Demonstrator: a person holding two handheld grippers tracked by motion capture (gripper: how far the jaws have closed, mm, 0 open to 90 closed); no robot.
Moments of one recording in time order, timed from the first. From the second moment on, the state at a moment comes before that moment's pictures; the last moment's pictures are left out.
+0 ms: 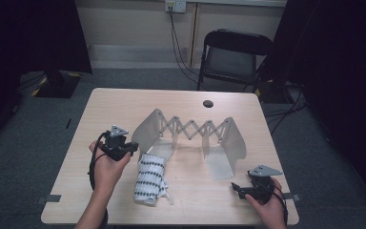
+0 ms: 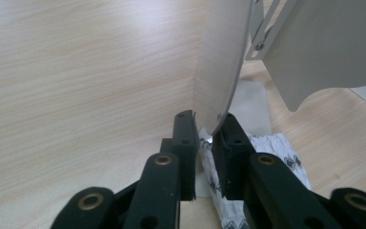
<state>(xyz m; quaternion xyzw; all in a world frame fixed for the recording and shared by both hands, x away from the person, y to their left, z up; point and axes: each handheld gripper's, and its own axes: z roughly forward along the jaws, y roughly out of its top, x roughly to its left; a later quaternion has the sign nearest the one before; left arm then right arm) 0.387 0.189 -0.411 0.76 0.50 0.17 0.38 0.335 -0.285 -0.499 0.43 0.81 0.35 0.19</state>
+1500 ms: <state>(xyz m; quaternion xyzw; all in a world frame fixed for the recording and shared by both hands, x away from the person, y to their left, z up) 0.327 0.146 -0.481 0.84 0.41 0.13 0.33 0.335 -0.284 -0.499 0.43 0.81 0.35 0.19</state>
